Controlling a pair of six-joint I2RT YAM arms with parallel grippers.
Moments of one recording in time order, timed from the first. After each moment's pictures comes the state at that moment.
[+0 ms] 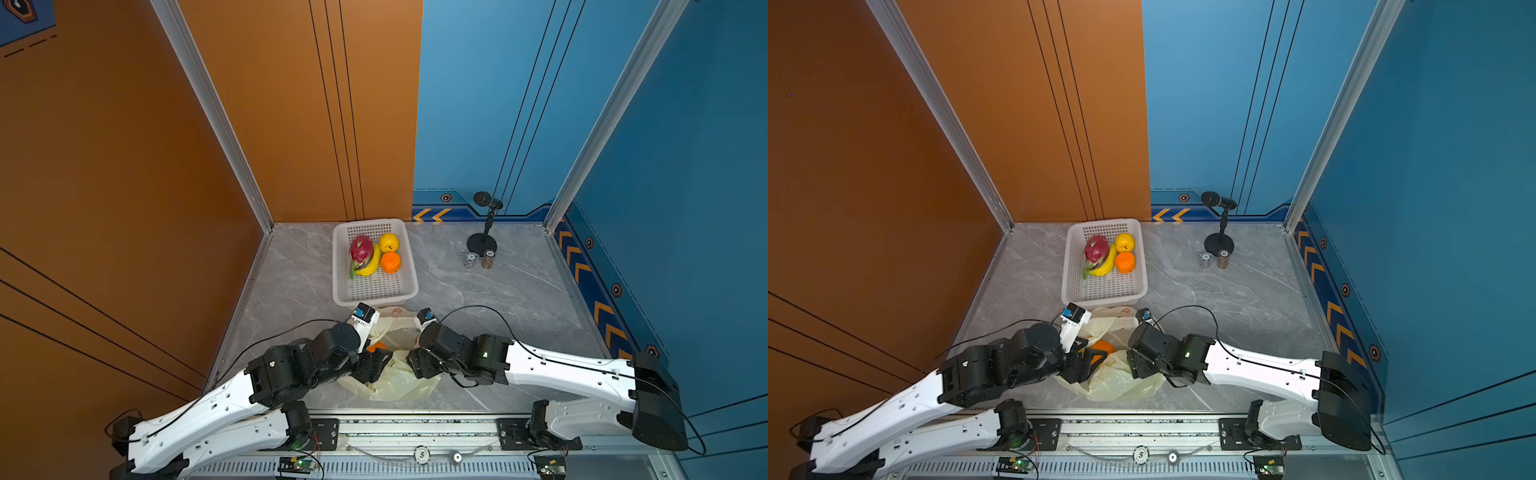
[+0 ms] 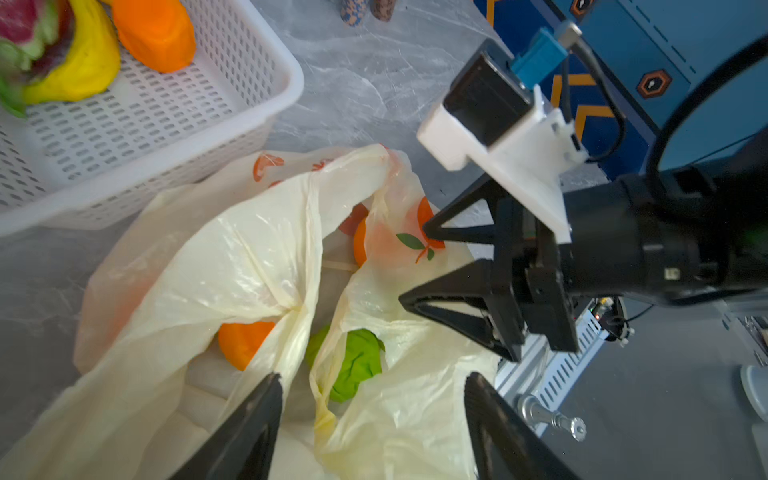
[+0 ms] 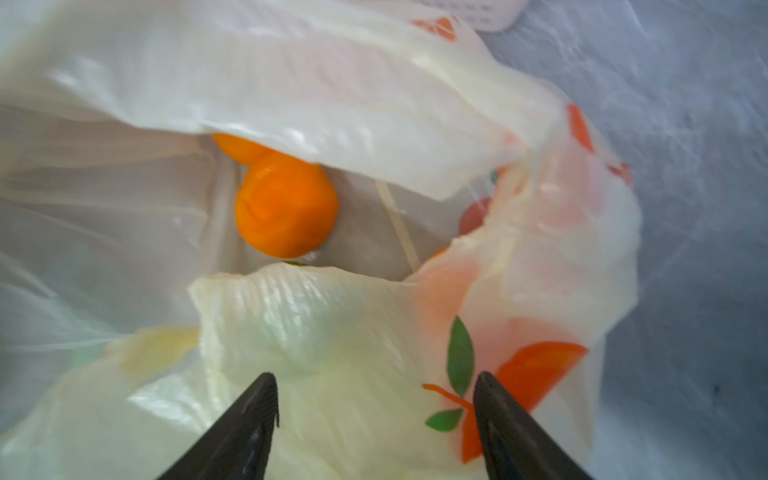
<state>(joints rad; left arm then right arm) -1.12 0.77 0.84 -0.80 -0.15 -0.57 1.15 1.29 0.86 -0.56 0.18 0.71</state>
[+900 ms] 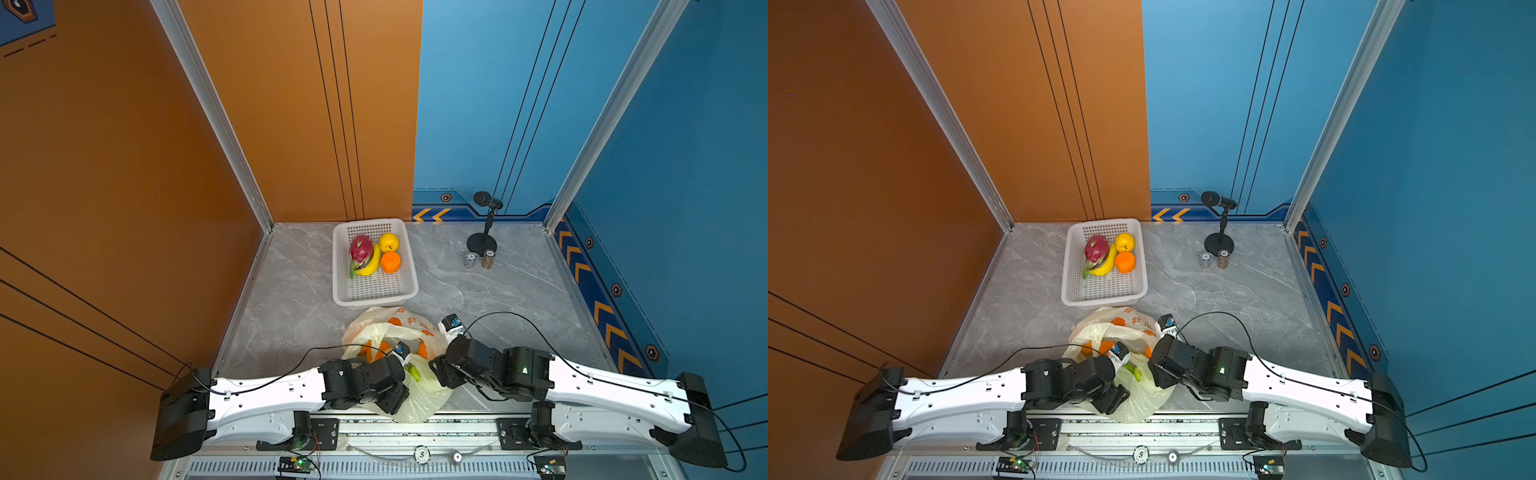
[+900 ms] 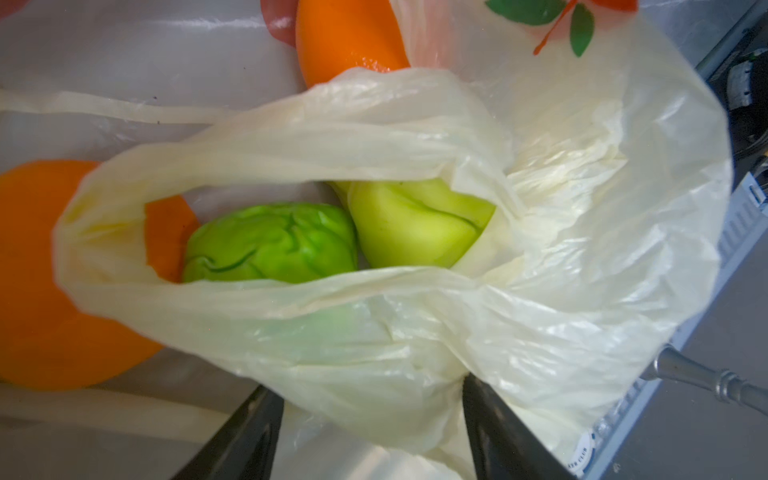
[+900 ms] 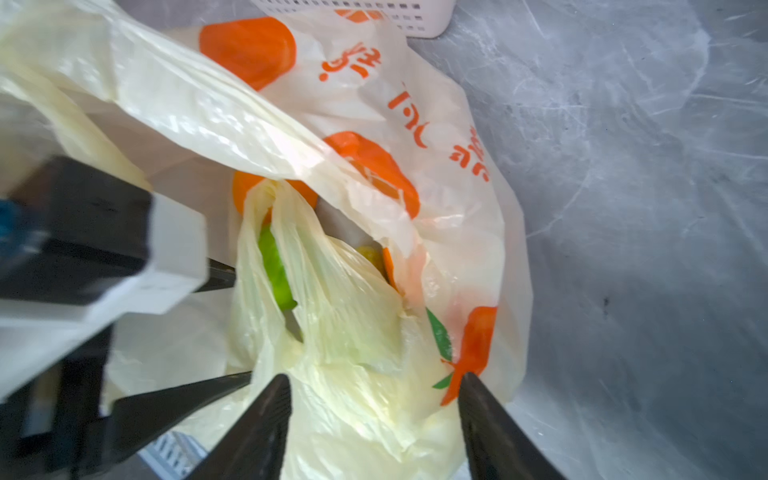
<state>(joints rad) -1.26 1.08 0.57 -0.48 -0.09 -0.60 1.22 1.04 0.81 -0.66 0.23 0.77</state>
